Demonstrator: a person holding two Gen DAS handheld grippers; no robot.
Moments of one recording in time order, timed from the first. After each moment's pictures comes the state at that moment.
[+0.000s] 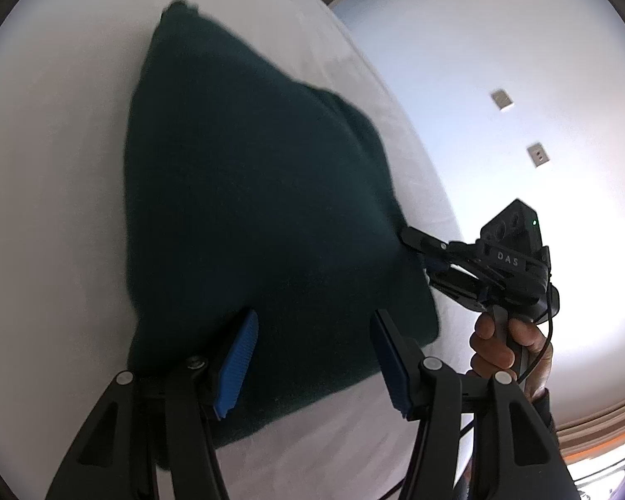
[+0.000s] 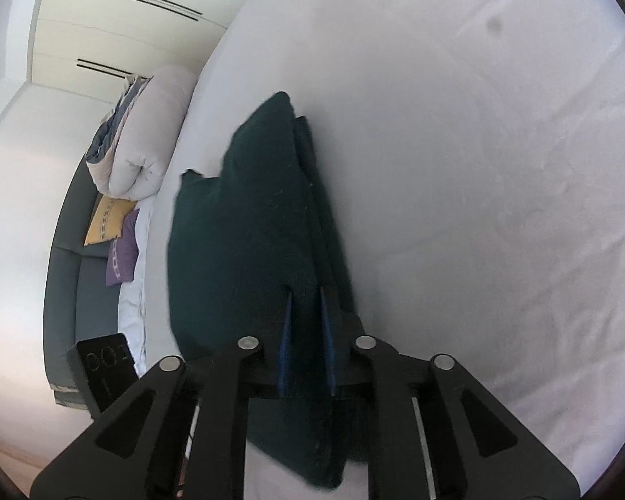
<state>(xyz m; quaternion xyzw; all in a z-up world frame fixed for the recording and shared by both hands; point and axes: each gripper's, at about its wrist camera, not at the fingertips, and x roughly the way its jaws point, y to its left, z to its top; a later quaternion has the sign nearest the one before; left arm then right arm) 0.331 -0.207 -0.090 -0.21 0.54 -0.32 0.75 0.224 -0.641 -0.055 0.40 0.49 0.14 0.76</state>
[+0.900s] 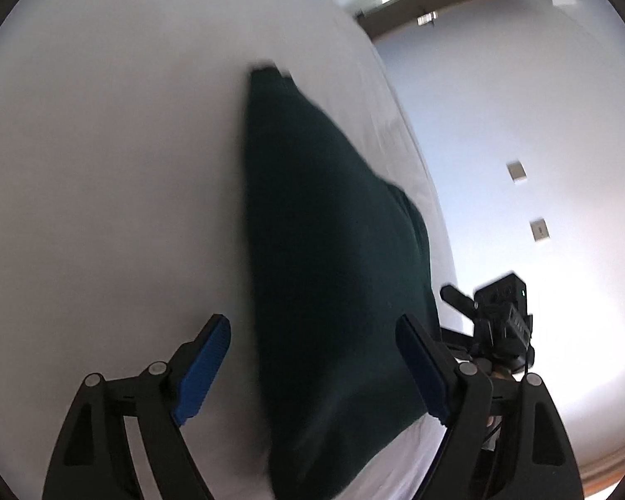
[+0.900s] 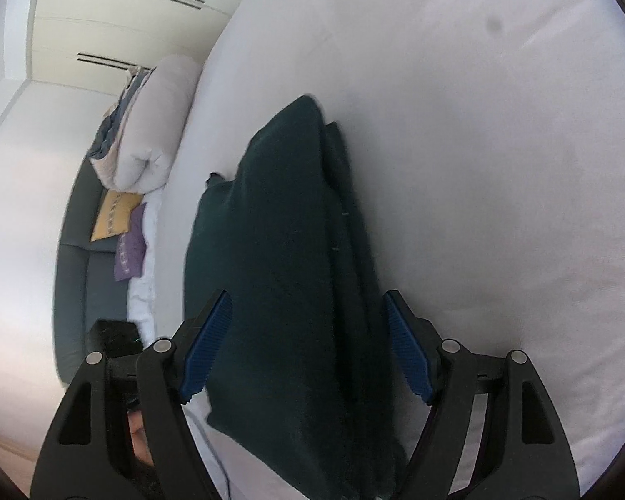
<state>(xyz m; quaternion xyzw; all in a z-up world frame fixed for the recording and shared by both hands) 0.391 -0.144 -0.108 -0.30 0.55 -0.28 0.73 0.270 -0.622 -0.062 0.42 0.51 0.17 0.73</state>
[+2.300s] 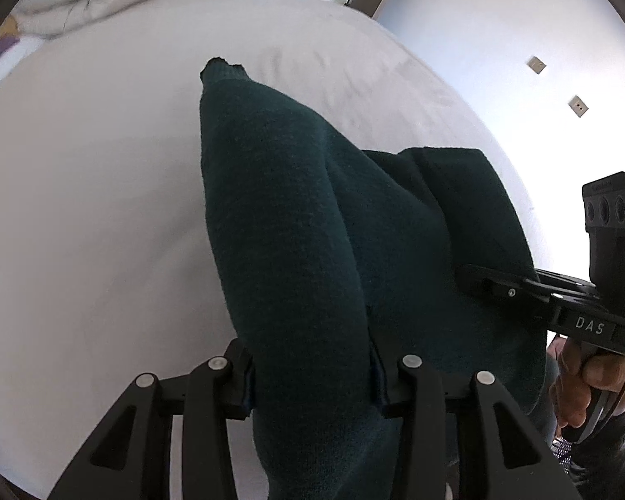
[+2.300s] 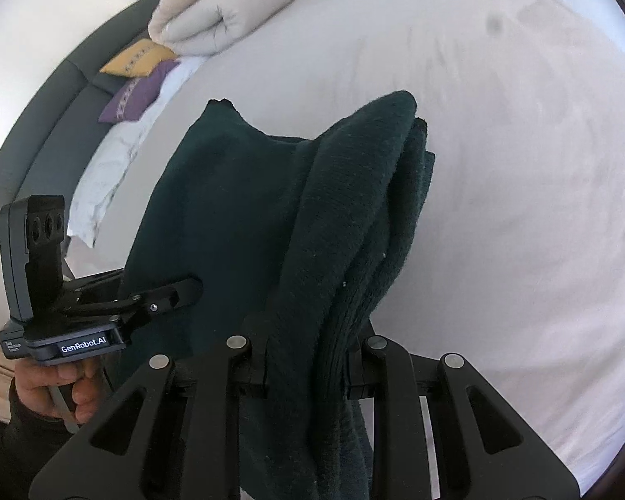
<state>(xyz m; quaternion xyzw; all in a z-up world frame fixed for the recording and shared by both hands) 0.143 -0.048 -0.040 -0.07 0.54 -0.19 0.82 0.042 -0.296 0.009 0.15 0.52 0.20 0.82</state>
